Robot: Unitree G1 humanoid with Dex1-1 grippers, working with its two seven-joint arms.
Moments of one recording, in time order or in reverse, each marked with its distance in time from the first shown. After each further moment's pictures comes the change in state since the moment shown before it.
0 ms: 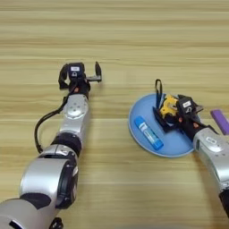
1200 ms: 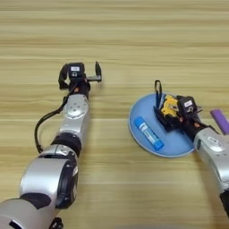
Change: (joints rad) left arm 0.000 0.000 -0.001 0.000 0.000 0.000 0.000; right arm 0.026 0.002 -0.015 -0.064 0.036 0.047 0.027
